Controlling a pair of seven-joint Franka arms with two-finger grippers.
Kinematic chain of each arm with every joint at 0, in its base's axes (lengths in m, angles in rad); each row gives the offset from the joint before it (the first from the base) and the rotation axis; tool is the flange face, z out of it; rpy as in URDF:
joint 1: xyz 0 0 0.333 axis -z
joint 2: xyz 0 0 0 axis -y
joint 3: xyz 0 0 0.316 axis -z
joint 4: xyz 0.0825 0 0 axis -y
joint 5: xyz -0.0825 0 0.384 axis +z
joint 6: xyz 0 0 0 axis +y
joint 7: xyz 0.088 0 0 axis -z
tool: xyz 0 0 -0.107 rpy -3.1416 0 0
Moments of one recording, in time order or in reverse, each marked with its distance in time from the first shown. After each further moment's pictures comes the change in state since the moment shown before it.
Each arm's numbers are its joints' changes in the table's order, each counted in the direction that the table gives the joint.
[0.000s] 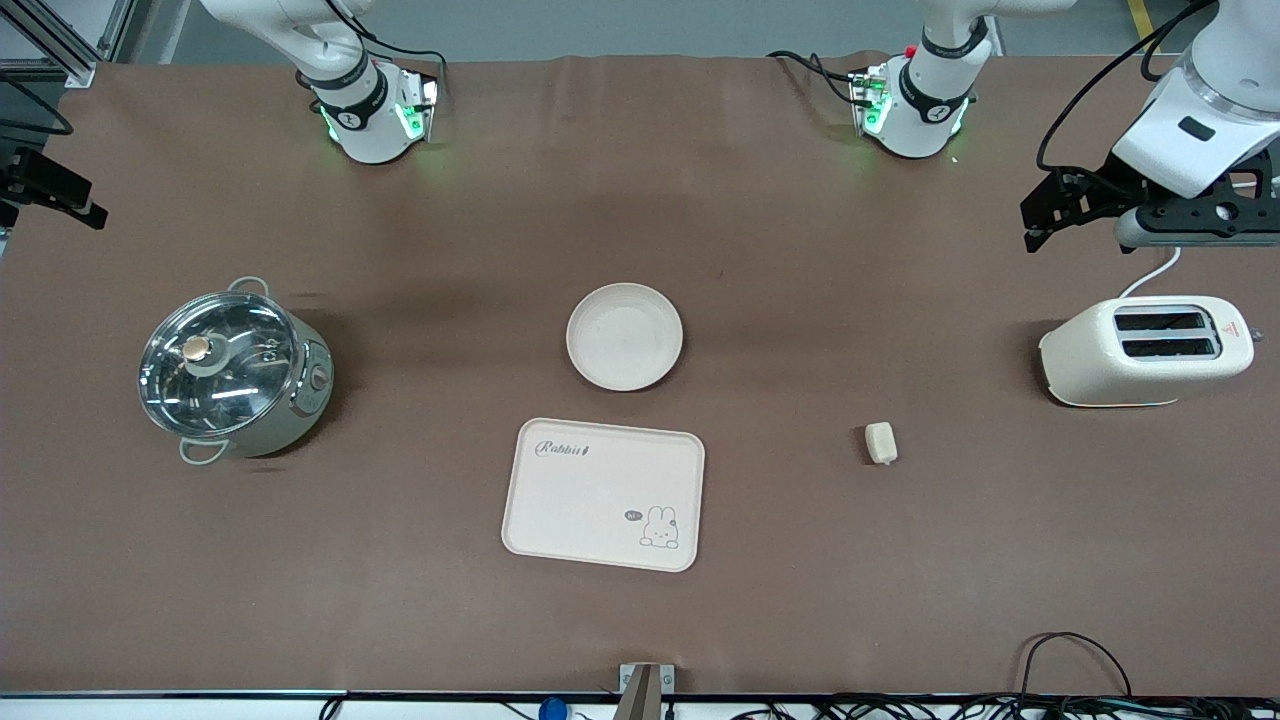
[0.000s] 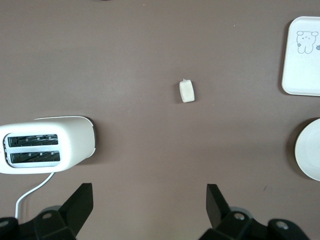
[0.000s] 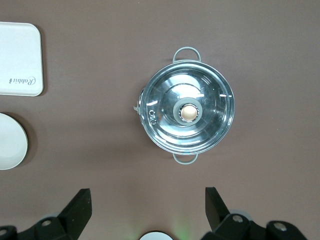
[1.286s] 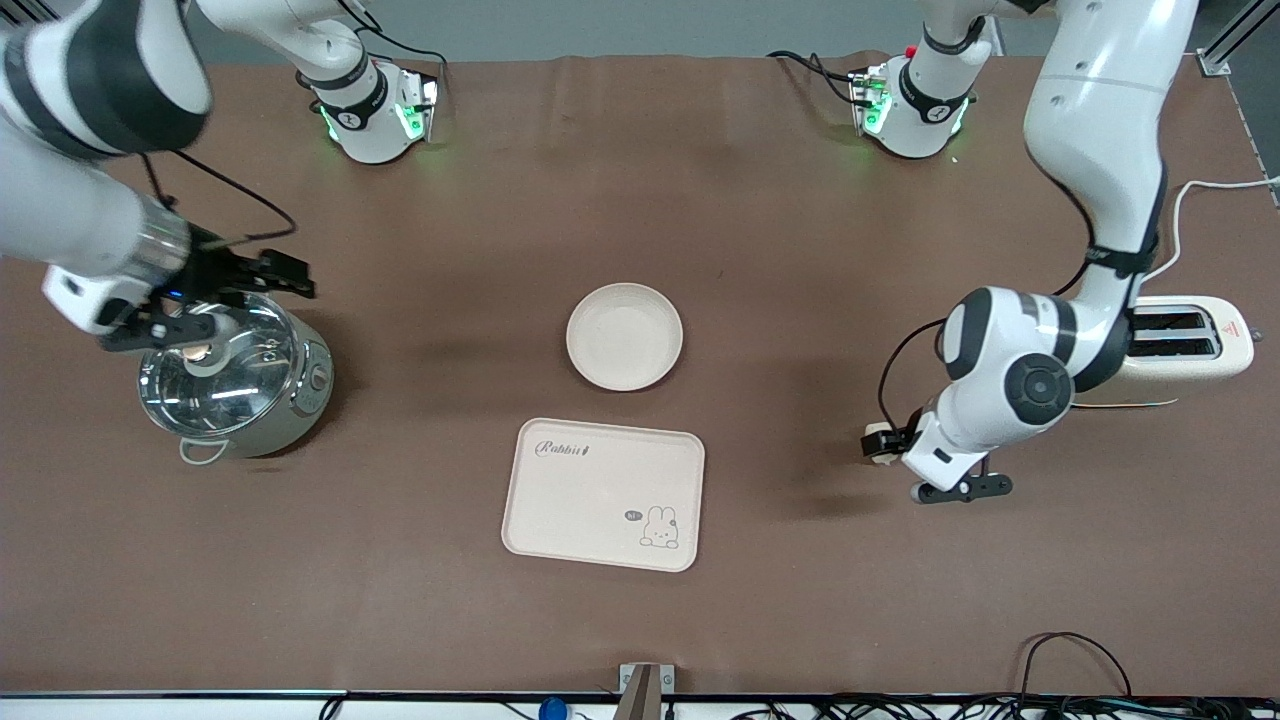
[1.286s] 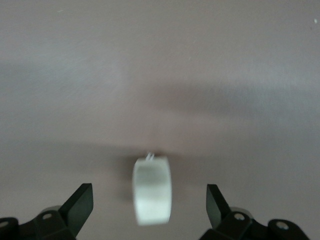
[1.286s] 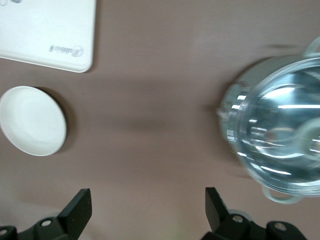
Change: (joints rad) left arm 0.029 -0.740 0.017 -0.023 -0.038 -0.716 -0.188; right arm -0.235 -0.132 -0.010 -0.254 0.186 -0.272 0.068
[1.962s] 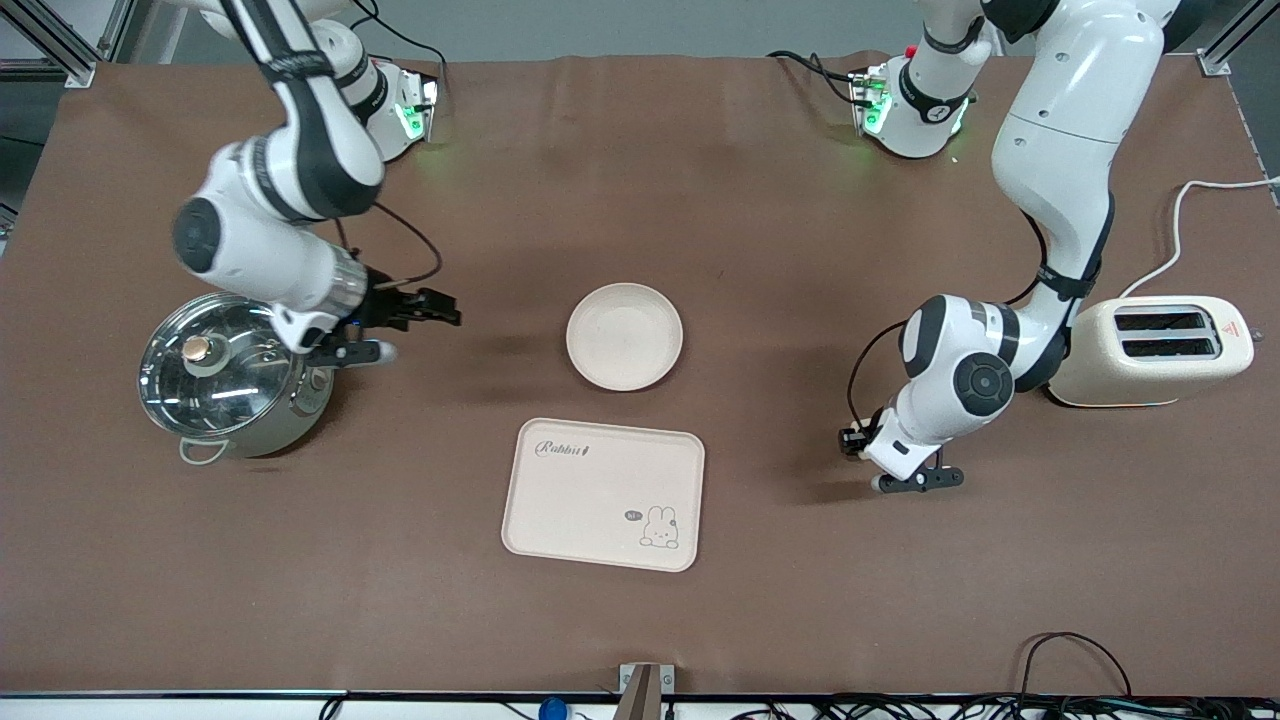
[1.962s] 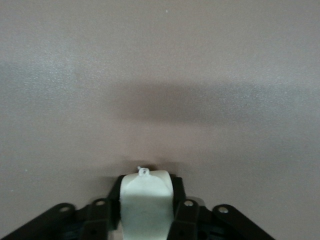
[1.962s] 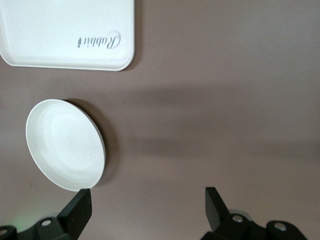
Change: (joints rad) left arm -0.010 -0.036 0.044 -0.085 -0.006 -0.121 -0.002; right arm -0.206 -0.082 -0.001 -0.385 0.330 -0.548 0.022
